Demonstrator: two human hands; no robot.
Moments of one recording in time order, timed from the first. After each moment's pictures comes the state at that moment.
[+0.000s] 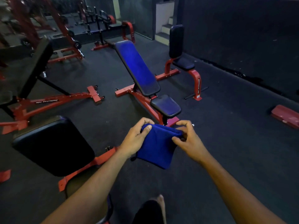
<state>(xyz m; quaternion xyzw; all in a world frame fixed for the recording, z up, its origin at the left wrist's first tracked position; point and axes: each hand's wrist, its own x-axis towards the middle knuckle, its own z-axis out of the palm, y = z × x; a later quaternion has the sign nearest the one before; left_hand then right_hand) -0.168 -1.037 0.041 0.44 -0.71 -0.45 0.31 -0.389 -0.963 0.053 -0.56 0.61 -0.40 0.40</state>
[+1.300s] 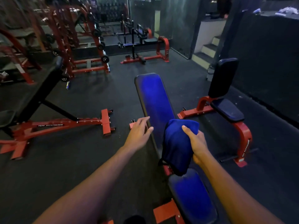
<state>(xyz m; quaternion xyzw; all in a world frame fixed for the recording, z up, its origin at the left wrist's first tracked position) -0.234 -1.806 0.029 0.61 -0.69 -0.26 0.27 -0.458 -1.770 0.063 -0.33 0.58 -0.54 0.52</state>
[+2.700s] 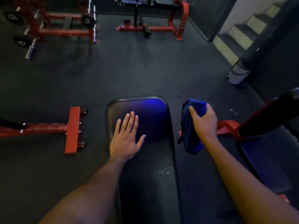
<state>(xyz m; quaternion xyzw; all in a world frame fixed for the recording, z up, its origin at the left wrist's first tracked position) -0.197 -2.498 -0.206 0.69 -0.71 0.05 0.12 -0.448 -2.572 -0.063 -0.55 0.67 -0.42 0.26</state>
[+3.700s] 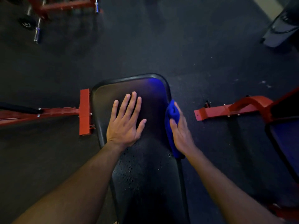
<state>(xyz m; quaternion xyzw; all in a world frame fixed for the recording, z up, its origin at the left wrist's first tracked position) -0.219 -2.530 -0.216 0.67 -0.72 0.16 0.10 -0.447 -2.563 -0.230 -0.69 0.49 -0.33 0.43</state>
